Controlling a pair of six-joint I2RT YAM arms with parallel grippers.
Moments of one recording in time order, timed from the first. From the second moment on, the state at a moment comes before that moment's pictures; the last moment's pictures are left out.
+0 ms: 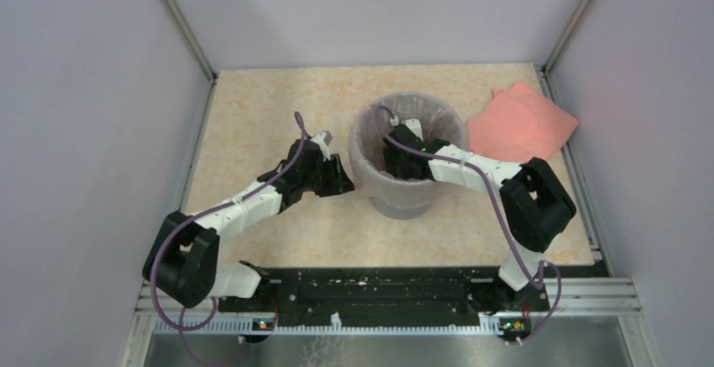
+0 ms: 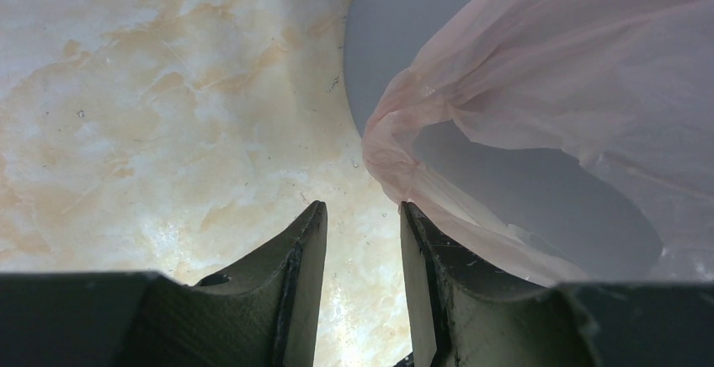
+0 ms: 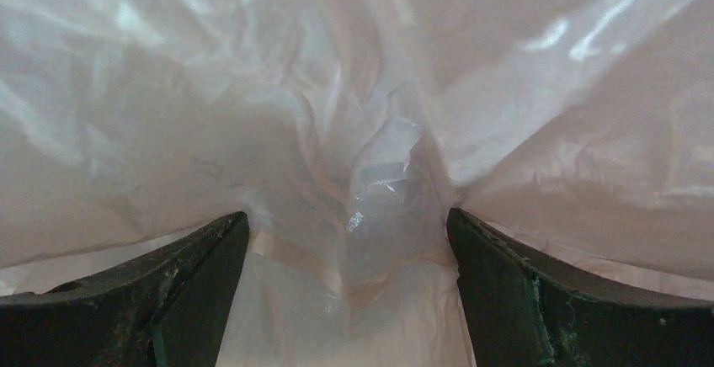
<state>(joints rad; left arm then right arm) -0.51 1.33 0.71 -0.09 0.25 -0.63 0.73 1.73 1.16 -0.52 0.40 0.44</state>
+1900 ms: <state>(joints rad) -0.51 1.24 0.80 -0.22 0.25 -0.61 0.72 1.85 1.27 -0.61 0.39 0.39</state>
